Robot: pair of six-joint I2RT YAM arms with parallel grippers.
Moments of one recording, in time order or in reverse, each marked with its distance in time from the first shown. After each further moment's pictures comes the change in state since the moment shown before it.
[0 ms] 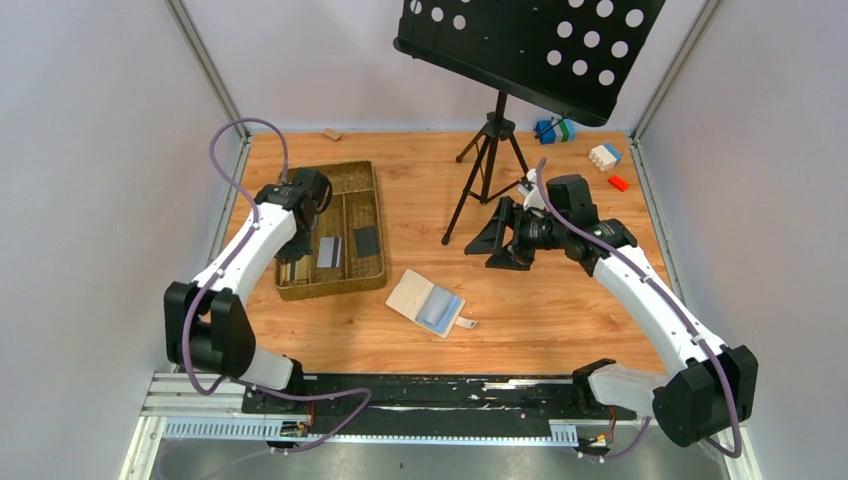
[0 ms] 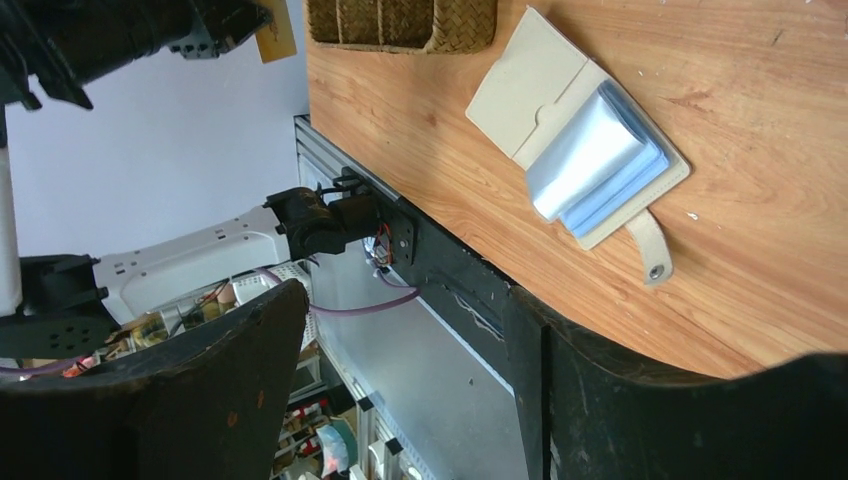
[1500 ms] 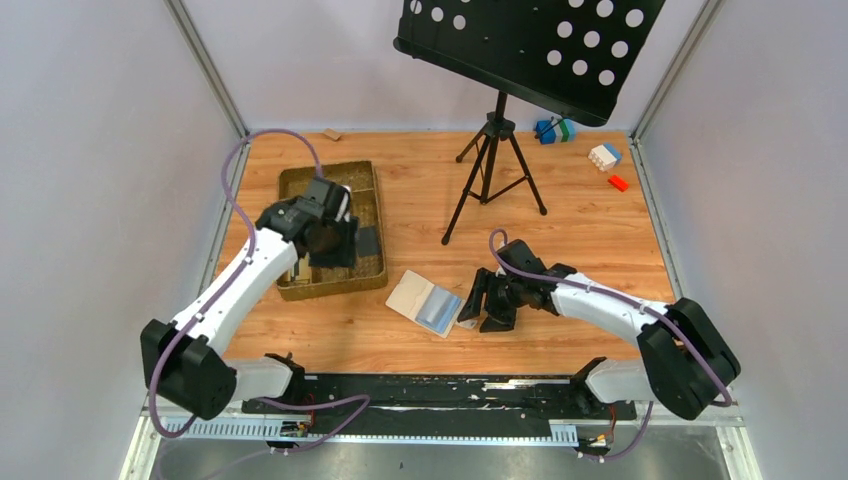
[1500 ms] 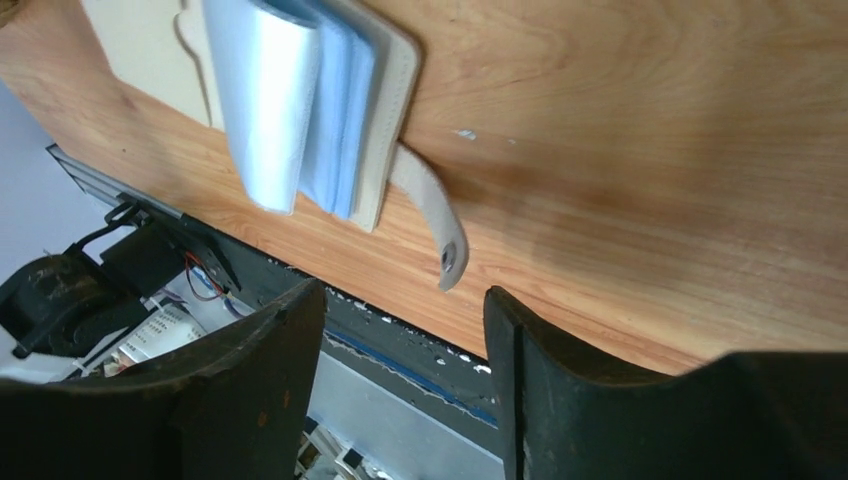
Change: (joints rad) left arm -0.148 -0.124 -0.013 0.122 0.401 -0.038; right arm 0.268 0.106 -0.407 0.201 0.318 0.188
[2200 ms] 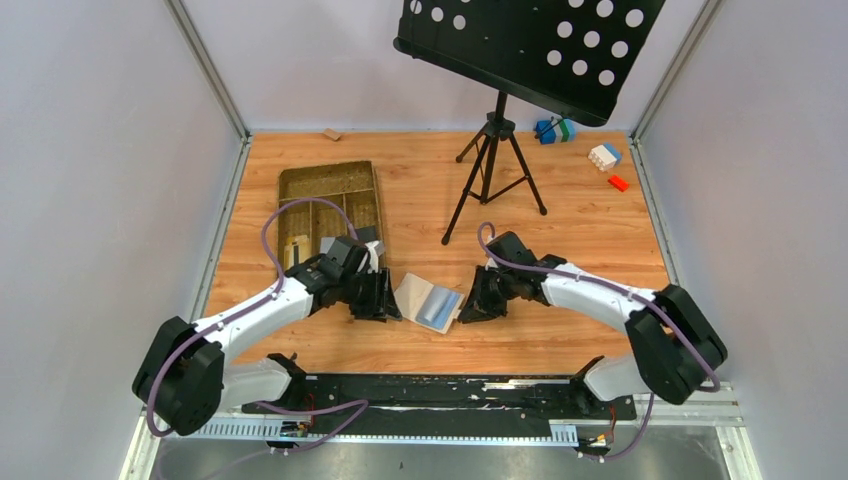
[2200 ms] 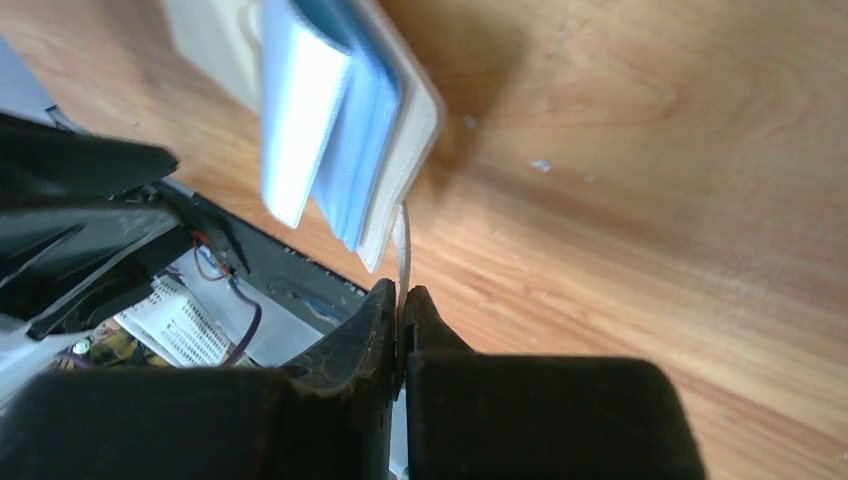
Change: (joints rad) left arm -0.226 -0.111 -0.555 0.527 0.454 -0.292; right arm 0.019 0.130 0.062 0.042 -0.048 -0.037
